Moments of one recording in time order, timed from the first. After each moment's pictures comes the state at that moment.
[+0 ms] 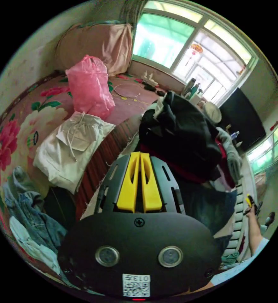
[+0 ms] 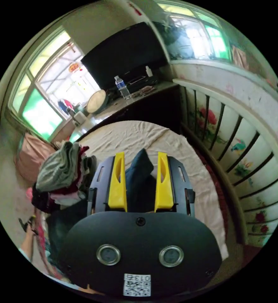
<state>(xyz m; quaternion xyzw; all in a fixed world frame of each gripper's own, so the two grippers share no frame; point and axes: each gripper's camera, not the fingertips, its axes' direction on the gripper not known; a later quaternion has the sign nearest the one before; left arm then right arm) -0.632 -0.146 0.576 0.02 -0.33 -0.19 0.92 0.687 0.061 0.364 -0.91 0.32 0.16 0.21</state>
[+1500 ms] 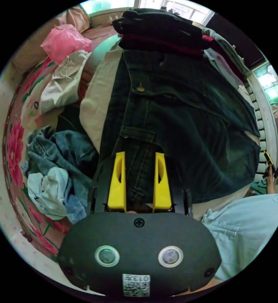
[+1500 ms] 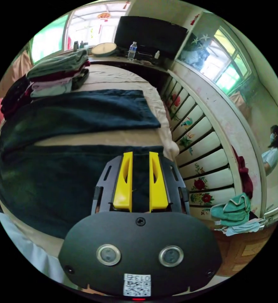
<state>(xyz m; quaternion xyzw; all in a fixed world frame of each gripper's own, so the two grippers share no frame) -0.468 0.114 0.519 -0.30 -0.33 -0.12 0.89 0.456 -0.231 0.417 -0.98 0.16 -0.08 0.07</state>
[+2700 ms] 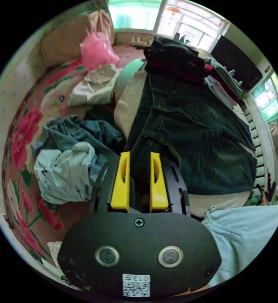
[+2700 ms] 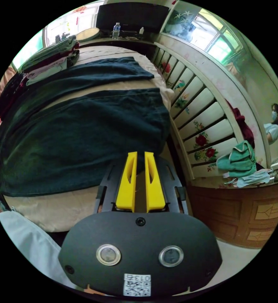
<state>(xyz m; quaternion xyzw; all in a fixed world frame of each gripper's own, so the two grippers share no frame) -0.384 0.237 0.392 -0.18 -0.35 -0.14 0.91 0.392 -0.374 0.406 -0.97 0.24 -0.06 -0.03</state>
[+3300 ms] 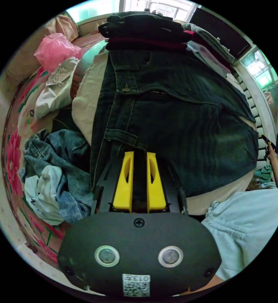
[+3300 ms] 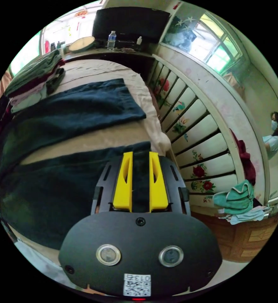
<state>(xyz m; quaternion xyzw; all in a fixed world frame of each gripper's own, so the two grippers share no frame) -0.361 0.209 0.486 -0.29 -0.31 -0.07 0.90 0.498 -0.285 0.367 -0.97 0.23 -0.08 0.01</state>
